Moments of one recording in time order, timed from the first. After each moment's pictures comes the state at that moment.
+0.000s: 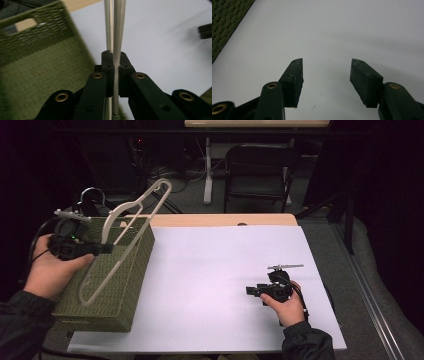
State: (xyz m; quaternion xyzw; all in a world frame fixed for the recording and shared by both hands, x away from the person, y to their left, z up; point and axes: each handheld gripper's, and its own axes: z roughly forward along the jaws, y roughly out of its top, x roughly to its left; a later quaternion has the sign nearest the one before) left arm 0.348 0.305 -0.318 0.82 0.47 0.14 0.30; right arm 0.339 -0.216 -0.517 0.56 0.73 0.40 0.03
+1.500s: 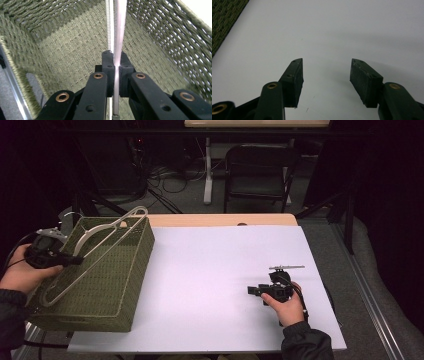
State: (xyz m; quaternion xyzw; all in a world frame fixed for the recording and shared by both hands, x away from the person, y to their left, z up) left arm 0.379 0.410 -0.391 0.87 0.42 0.14 0.22; right arm 0.342 -0.221 -0.526 0.57 0.72 0.39 0.03
